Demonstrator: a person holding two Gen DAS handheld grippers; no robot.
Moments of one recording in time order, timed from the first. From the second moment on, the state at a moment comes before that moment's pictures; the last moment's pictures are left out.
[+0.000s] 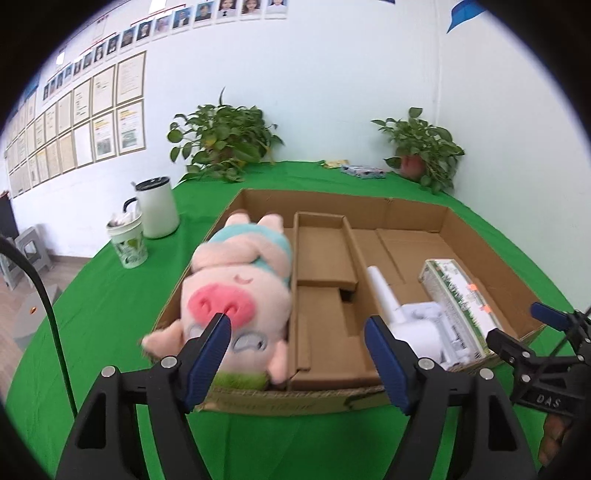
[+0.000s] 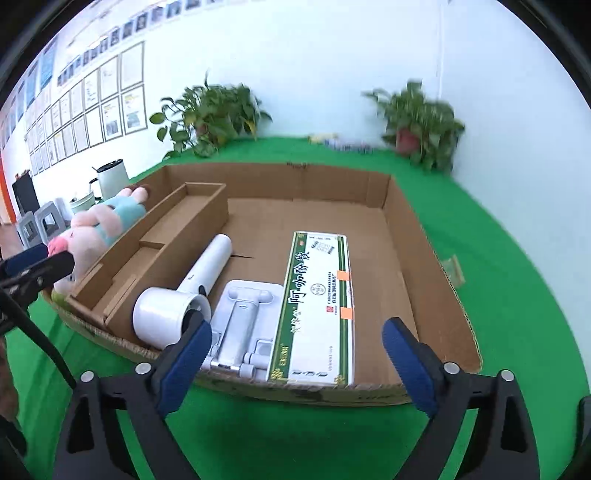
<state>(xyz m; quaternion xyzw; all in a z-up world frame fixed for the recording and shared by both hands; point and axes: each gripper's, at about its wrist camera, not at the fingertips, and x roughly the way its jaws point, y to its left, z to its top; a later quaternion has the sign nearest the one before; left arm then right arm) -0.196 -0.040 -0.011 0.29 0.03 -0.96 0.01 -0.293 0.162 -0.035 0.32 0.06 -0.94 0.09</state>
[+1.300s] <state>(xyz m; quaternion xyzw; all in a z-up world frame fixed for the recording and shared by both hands) -0.192 -0.028 -0.044 0.26 0.01 -0.96 0.02 -0.274 0.153 -0.056 0.27 0.04 -0.96 0.04</state>
